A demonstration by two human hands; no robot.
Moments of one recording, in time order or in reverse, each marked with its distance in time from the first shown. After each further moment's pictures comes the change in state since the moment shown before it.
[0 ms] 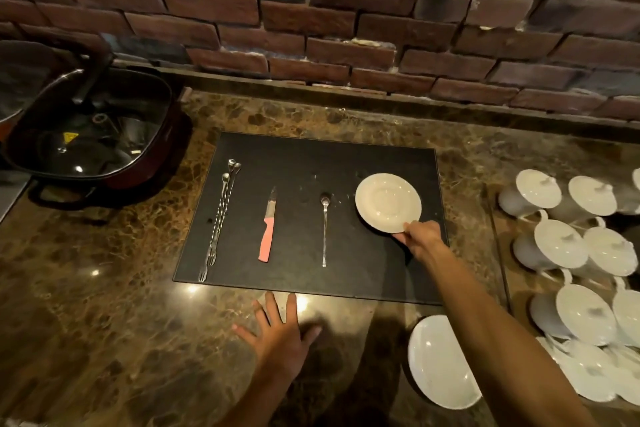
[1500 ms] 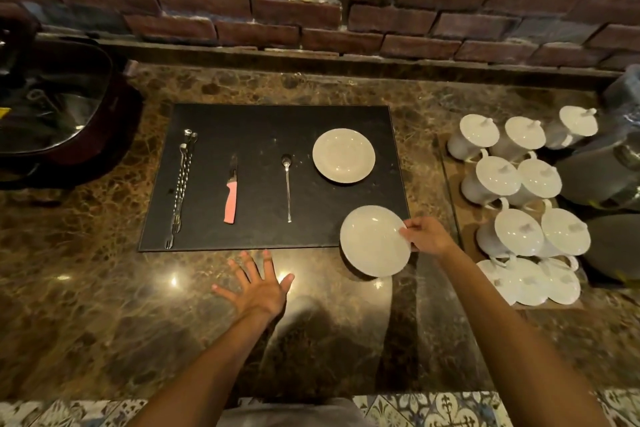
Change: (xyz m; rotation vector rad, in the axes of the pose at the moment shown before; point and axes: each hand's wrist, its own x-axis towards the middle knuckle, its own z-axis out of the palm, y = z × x) left_hand -0.010 0.020 -0.005 0.009 -0.149 -0.005; right_hand -0.036 0.055 -0.149 -0.847 -0.146 -0.243
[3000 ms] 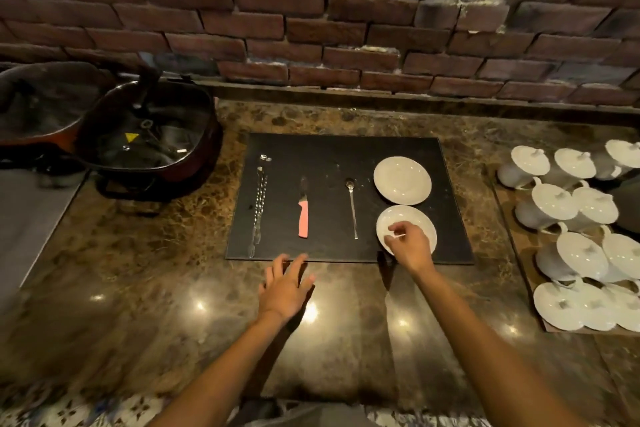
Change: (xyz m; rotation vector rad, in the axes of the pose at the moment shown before) left_hand -0.009 -0.115 -0.071 -0.353 0.153 0.265; right_hand -0.063 -0.116 0.141 -0.033 0.282 -0.226
